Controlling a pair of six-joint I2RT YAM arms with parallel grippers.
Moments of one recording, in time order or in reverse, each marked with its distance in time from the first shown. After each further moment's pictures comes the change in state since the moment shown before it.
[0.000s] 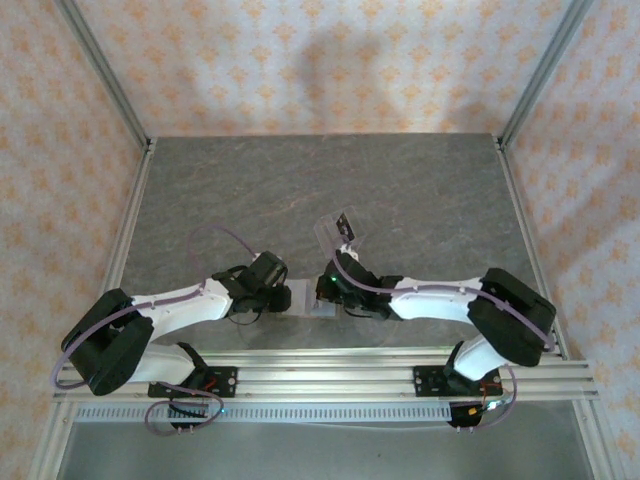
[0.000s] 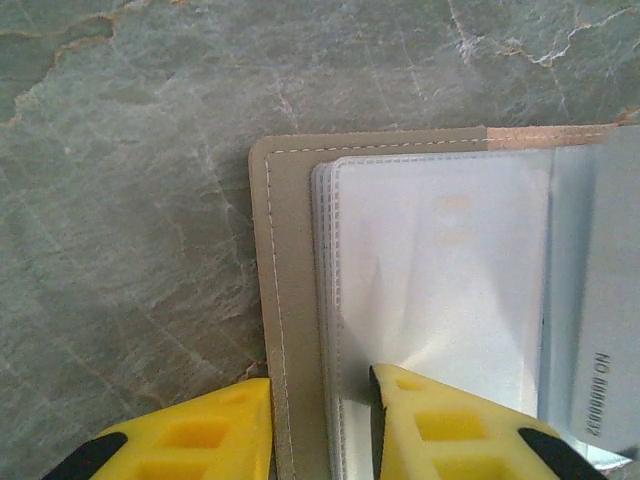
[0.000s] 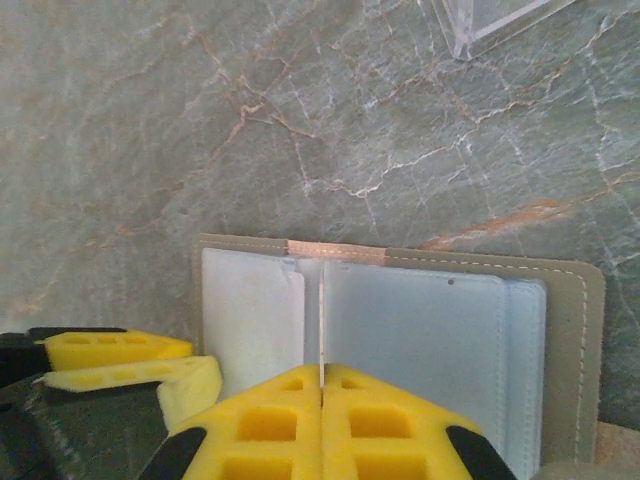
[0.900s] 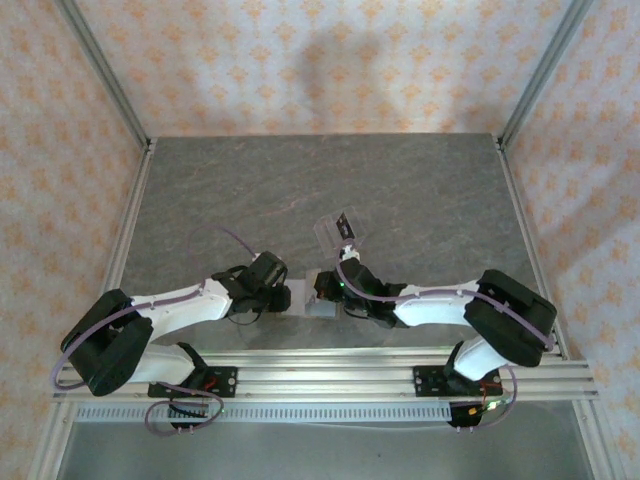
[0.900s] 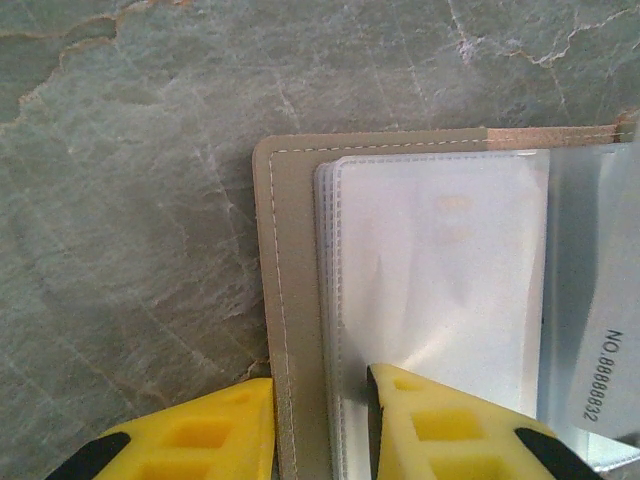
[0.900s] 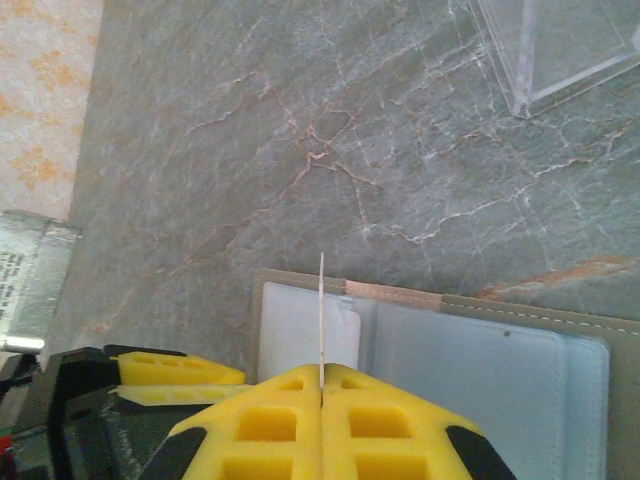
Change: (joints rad) left arm 0.000 -0.004 0.000 -0.003 0.000 0.000; right arm 0.000 0.016 -0.096 0.262 0.023 -0.011
